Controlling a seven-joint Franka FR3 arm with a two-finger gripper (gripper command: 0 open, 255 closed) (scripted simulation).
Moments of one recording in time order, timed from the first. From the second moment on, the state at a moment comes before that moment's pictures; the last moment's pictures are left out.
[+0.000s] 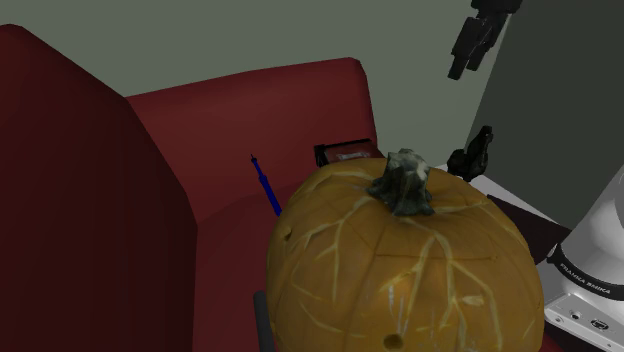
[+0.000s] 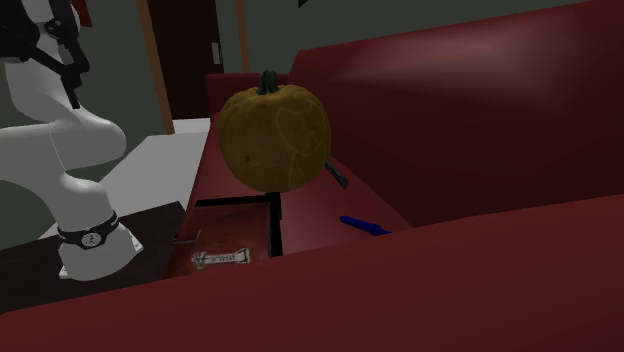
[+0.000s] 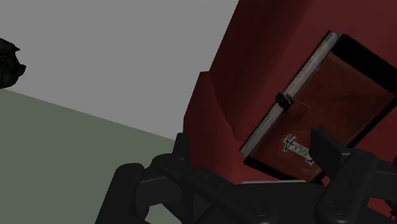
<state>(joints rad) 0.02 -0.78 0.02 -2.34 0.06 1.71 -0.02</state>
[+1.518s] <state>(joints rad) -0.02 -0.34 0.56 -2.26 0.04 2.18 0.63</state>
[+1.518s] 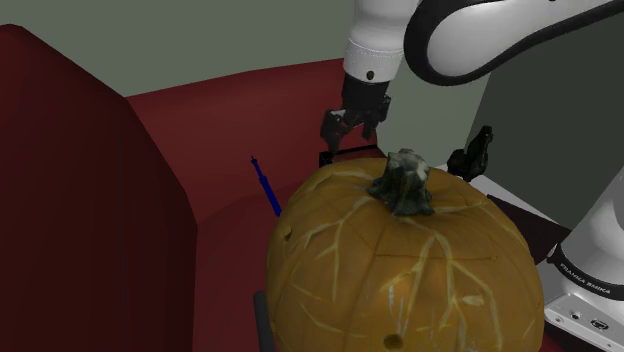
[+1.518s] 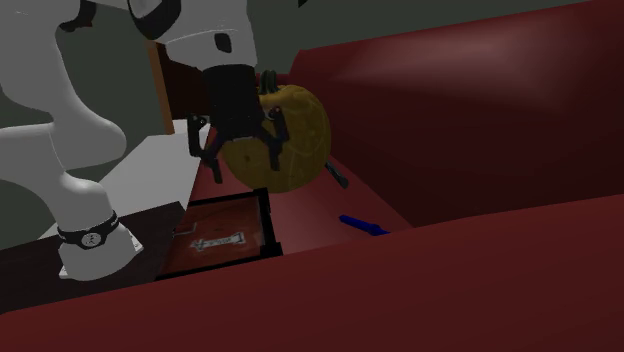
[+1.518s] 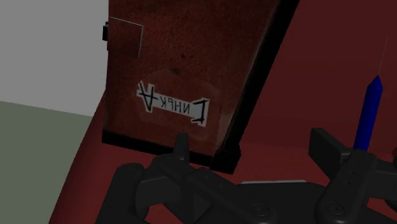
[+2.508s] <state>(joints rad) 0.10 0.36 0.72 -1.76 -0.62 2.13 1.30</state>
